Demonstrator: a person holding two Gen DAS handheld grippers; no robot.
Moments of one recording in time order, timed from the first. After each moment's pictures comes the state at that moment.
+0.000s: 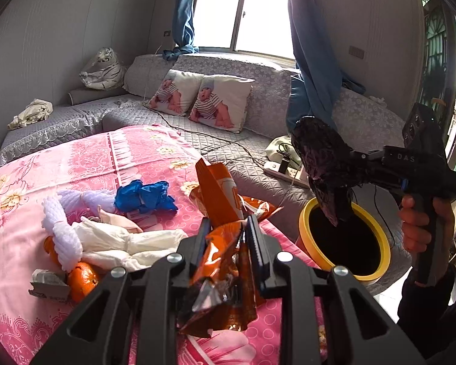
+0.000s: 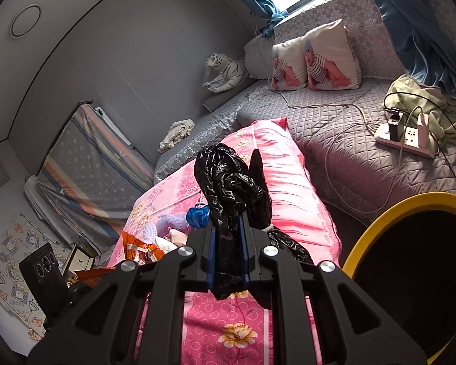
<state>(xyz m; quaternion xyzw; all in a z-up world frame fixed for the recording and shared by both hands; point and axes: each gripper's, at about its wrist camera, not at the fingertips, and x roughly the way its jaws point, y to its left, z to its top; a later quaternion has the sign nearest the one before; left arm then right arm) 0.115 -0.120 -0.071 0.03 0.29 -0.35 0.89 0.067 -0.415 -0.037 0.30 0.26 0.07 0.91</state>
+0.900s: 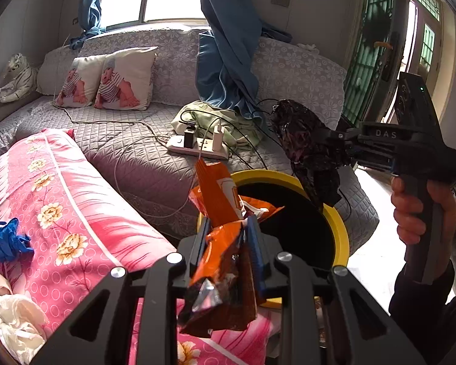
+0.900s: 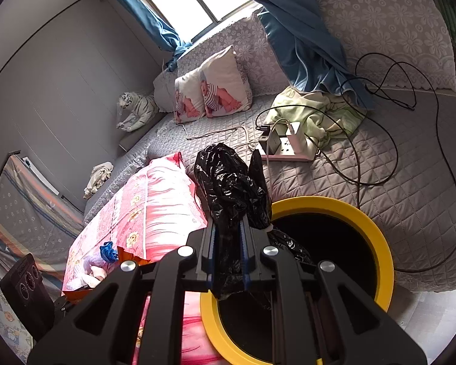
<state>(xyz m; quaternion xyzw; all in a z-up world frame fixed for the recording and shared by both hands) 0.103 -0.304 -0.109 0.11 0.33 -0.50 0.79 -0.017 -0.539 -0.065 0.34 0.25 -0.15 0.90</state>
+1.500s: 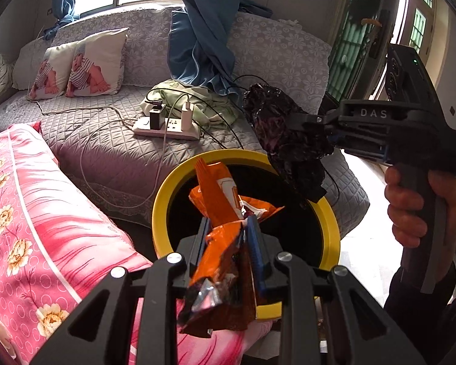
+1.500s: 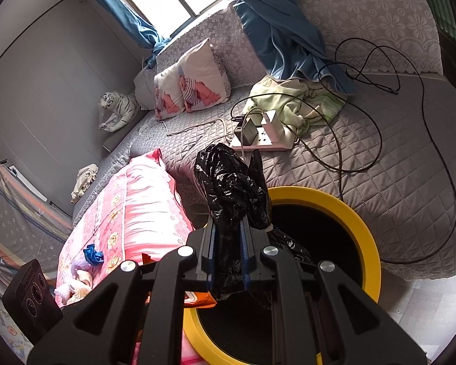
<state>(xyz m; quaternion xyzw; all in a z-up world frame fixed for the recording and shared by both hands) 0.091 -0.363 -0.138 0.14 0.36 -0.54 0.75 -0.018 -0.555 -0.089 0.35 0.27 -0.18 0.88</state>
